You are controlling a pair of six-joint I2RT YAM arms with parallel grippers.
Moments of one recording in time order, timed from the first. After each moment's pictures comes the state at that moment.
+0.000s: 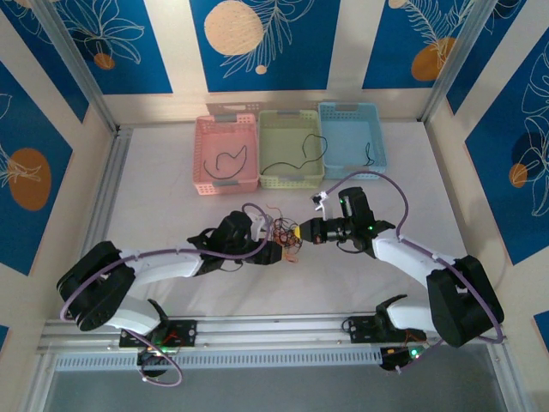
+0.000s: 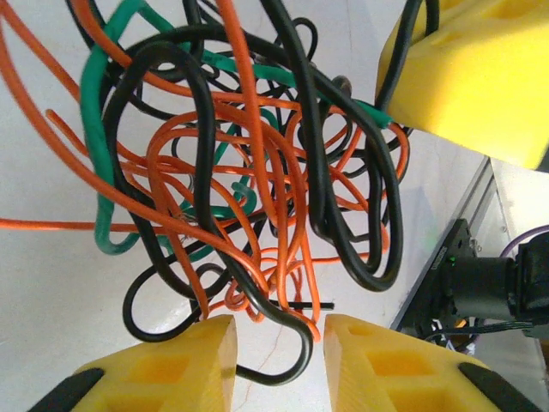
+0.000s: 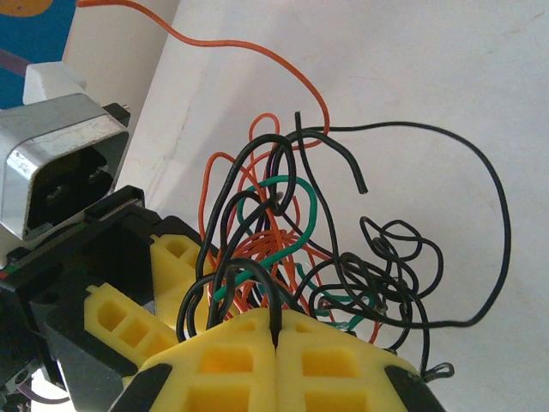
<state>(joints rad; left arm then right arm) -0.86 1.42 0.62 0.15 0.40 -0.74 0.41 1.26 0.57 -0.05 -0.75 0.44</state>
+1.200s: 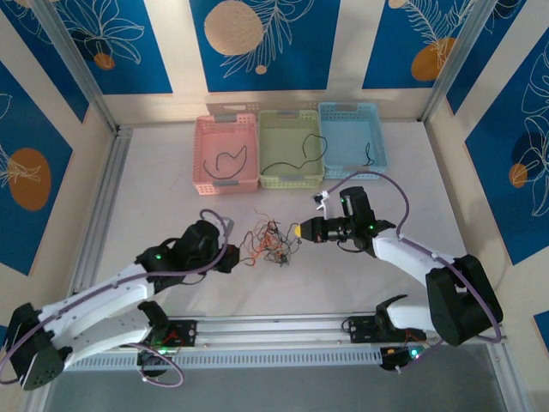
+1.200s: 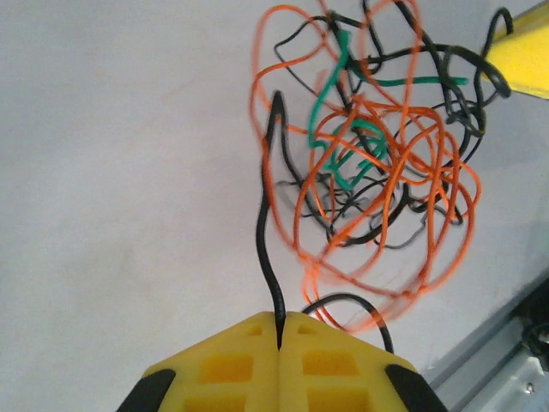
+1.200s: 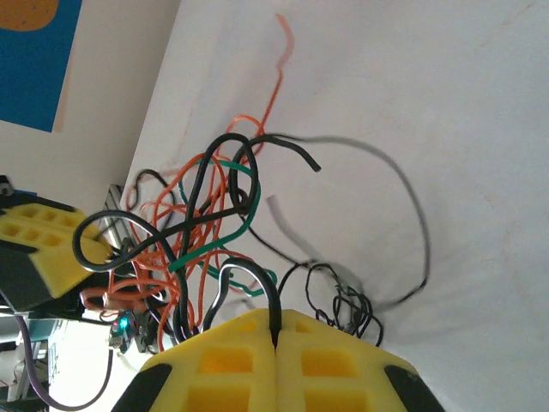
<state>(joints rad) -0.84 0.87 0.62 -0.53 0.03 -0.65 0.39 1.27 0.57 -0.04 -0.77 0.47</state>
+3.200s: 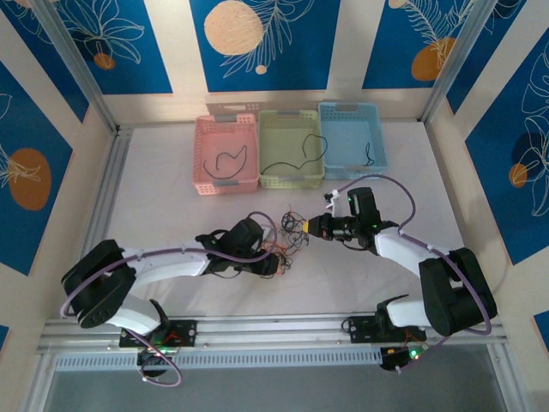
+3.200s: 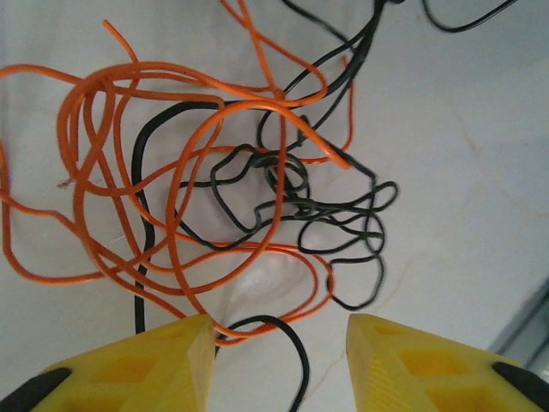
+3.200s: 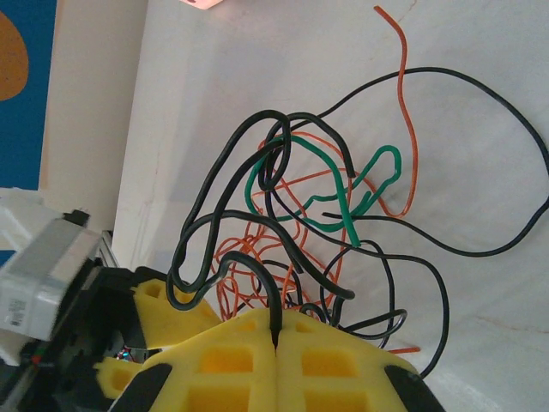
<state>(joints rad) -0.95 1.46 0.71 -0.21 0.18 -0.63 0.30 1.32 0.54 0.01 -0.77 0.55</state>
